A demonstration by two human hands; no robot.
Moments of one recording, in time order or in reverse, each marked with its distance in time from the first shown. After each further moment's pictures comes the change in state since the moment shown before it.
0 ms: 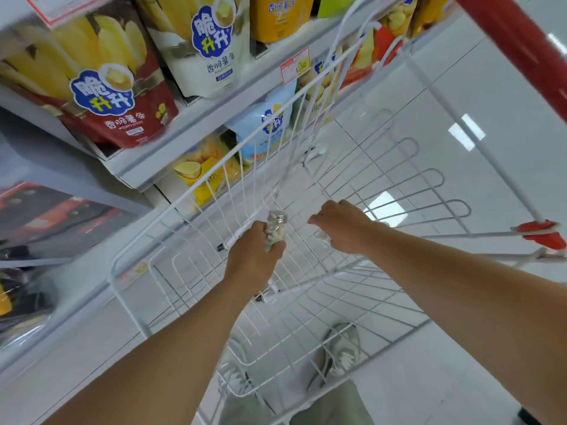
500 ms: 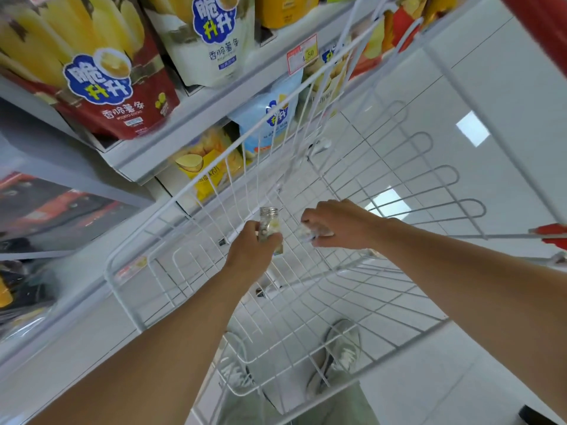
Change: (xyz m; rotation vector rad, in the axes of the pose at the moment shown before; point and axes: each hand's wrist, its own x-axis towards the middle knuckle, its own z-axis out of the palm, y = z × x) left_hand 0.011 -0.013 0.001 -0.371 -0.048 -0.157; right_hand 0.001 0.003 0.002 0.285 0.134 -0.195
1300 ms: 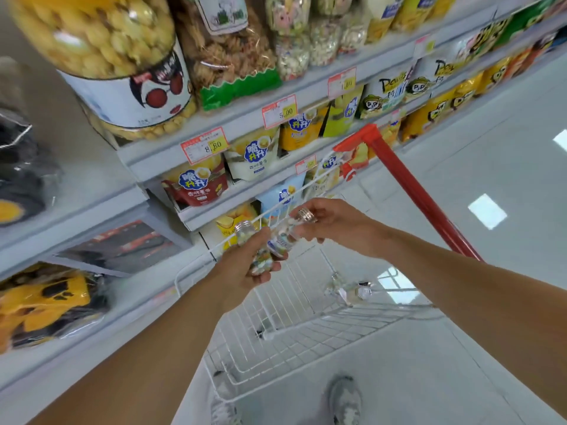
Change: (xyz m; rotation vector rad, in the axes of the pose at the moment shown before) left_hand -0.144 0.113 -0.057 -0.739 -0.099 -0.030; right_hand -0.119 -0.079 -0.191 1.031 0.201 -0.050
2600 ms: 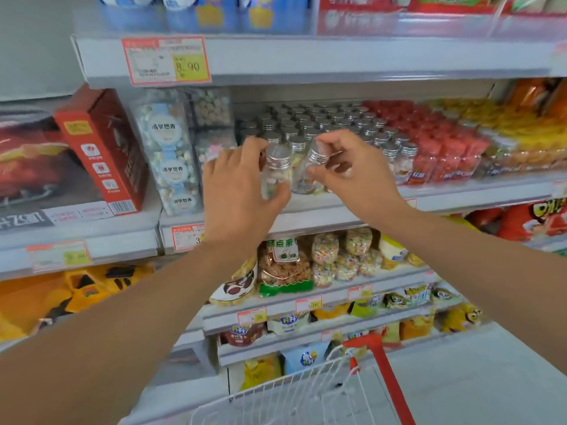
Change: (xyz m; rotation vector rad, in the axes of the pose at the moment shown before) left_hand -0.227 0.316 0.118 0.998 1.140 1.423; right_hand -0.021 -0.387 -0.121 -0.393 0.425 -1.019
